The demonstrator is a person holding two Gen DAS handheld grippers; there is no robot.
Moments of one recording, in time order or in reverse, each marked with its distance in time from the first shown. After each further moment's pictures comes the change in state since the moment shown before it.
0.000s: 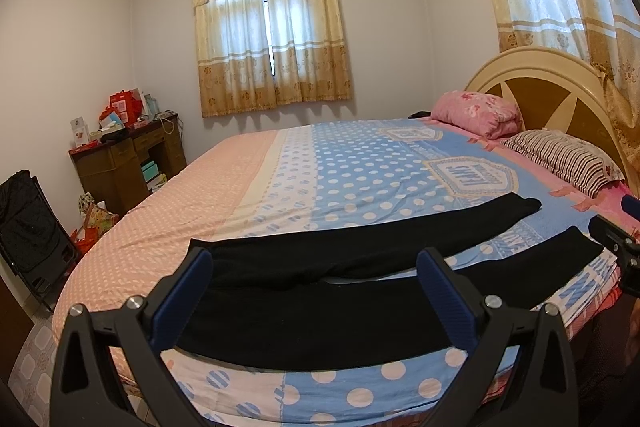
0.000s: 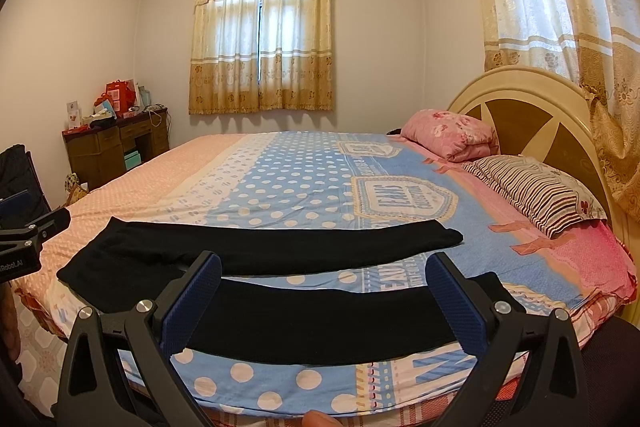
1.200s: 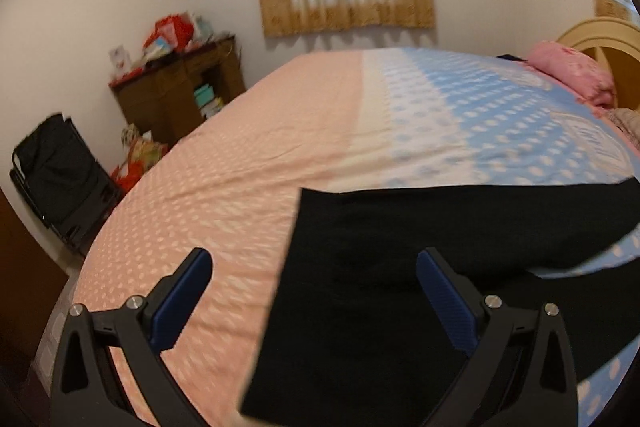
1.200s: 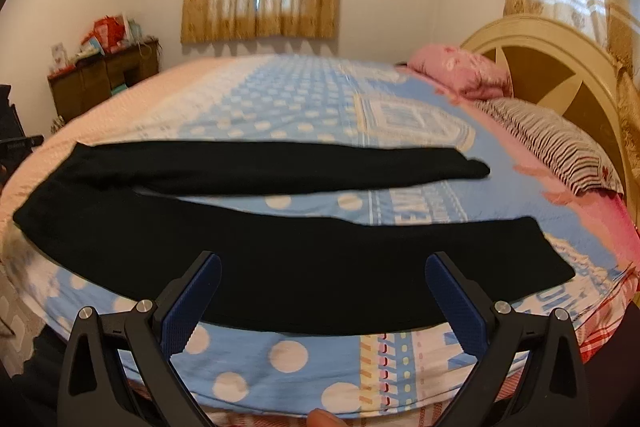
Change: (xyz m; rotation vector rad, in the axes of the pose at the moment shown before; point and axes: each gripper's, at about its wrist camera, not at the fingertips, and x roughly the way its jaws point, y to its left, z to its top) left arm 0.183 0.191 -0.020 -0.081 0.306 0.227; right arm 0.120 -0.005 -0.061 -0.051 0.288 -0.032
